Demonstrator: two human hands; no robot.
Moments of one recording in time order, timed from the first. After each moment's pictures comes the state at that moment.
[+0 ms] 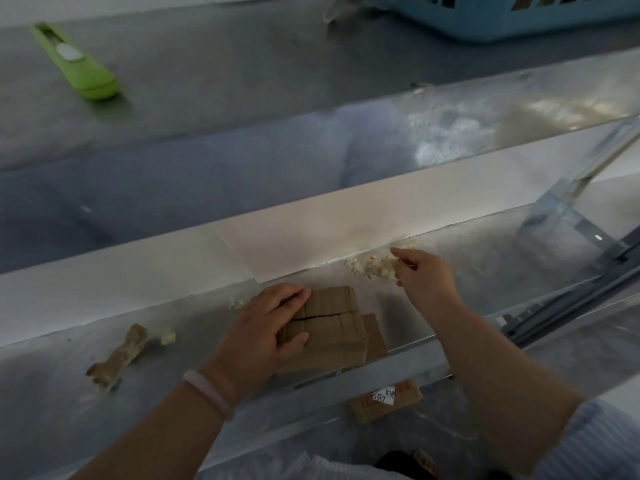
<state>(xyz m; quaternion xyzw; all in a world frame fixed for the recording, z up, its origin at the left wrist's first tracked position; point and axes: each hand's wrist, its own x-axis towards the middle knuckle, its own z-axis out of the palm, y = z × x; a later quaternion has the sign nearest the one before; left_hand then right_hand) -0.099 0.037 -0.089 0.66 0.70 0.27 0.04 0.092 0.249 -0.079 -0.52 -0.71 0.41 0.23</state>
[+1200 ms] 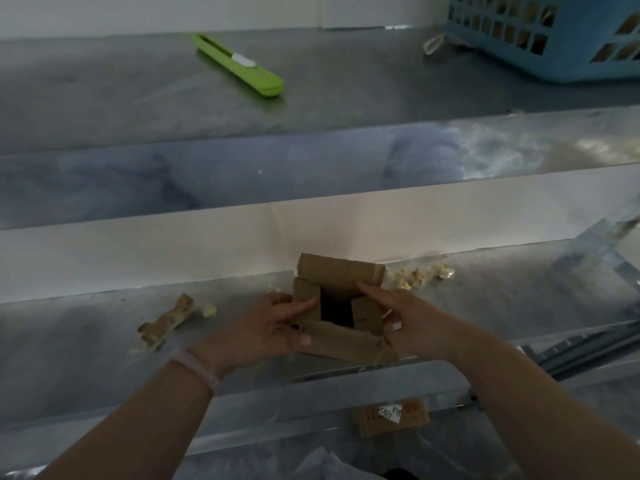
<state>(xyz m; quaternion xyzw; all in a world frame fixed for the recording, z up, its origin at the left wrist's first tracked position) -0.109 -0.015 -0.041 0.46 0.75 0.27 0.39 0.081 0.178 -0.025 -0.19 -0.89 0.41 -0.08</state>
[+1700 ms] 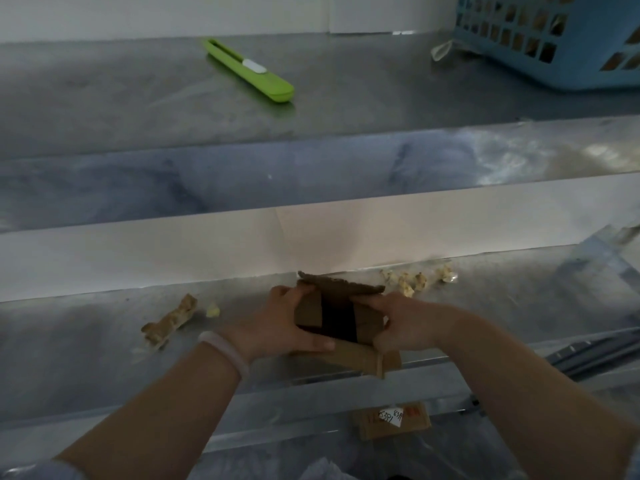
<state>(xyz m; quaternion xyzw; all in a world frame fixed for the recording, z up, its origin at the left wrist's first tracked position) -0.109 0.014 -0.047 0.41 0.80 0.22 0.38 0.055 0.187 -0.028 -0.22 -0.88 0.36 -0.24</state>
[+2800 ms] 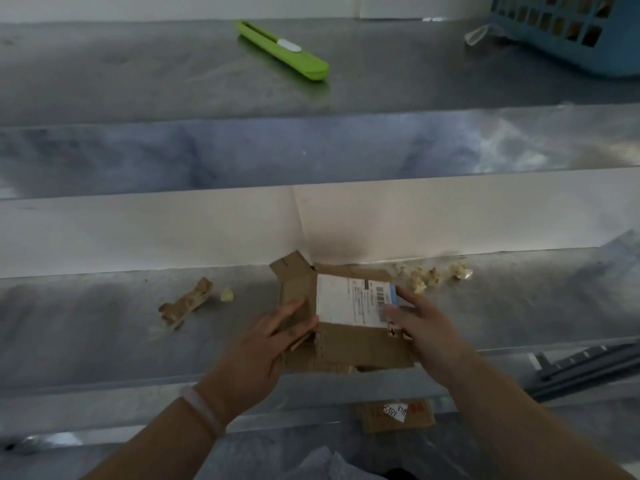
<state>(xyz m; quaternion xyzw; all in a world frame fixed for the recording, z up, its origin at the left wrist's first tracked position) -0.093 -0.066 -0.095 0.60 0.75 0.26 0.06 0.080 0.153 -0.066 -0.41 -0.55 0.72 0.09</state>
